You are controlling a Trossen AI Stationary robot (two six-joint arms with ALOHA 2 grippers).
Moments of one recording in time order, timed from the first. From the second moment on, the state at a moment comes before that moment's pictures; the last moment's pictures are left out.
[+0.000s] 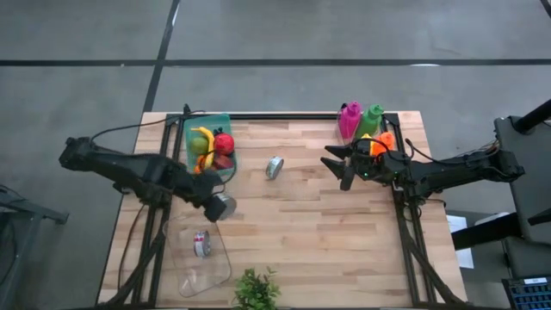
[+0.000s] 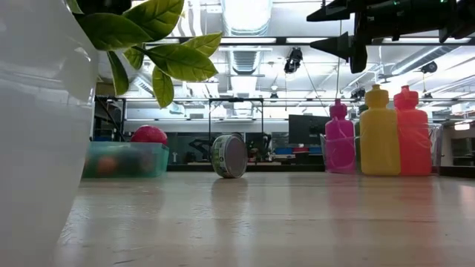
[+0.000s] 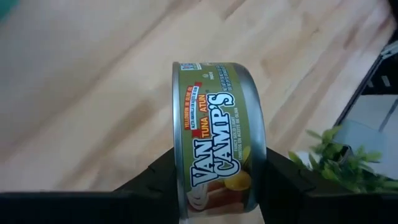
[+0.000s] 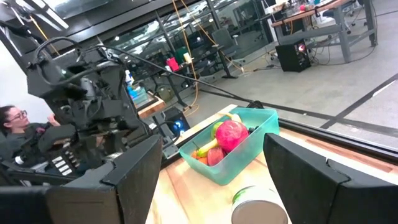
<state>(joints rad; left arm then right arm) -0.24 1.11 0.99 -0.92 -0.02 -1.09 0.00 0.91 0.41 0.55 0.37 0.45</state>
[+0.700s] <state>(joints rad) -0.62 1.06 0.99 -1.23 0.07 -1.98 0.00 0.91 0.41 0.55 0.37 0.45</state>
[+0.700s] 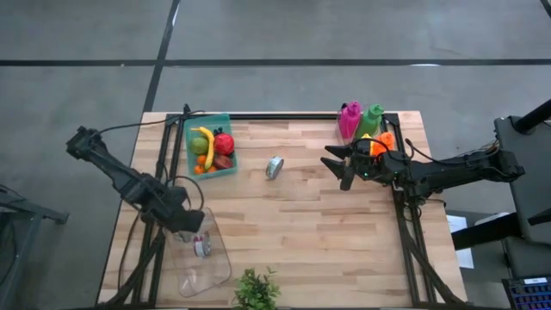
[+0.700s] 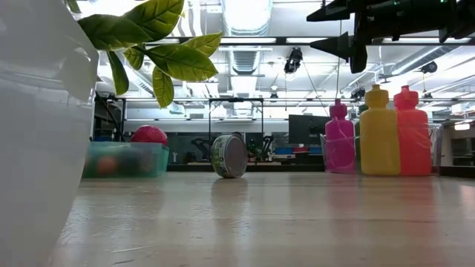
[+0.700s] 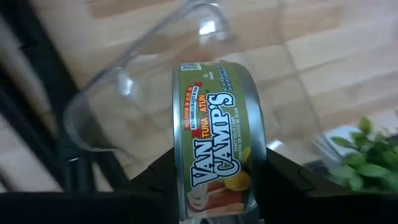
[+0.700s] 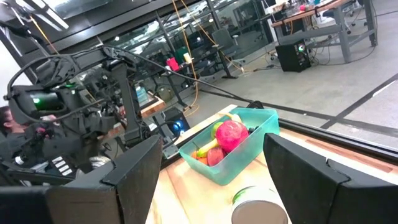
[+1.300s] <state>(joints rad) -0.64 1.06 0.80 -1.16 0.08 -2.10 0.00 0.91 0.41 0.55 0.37 0.45</state>
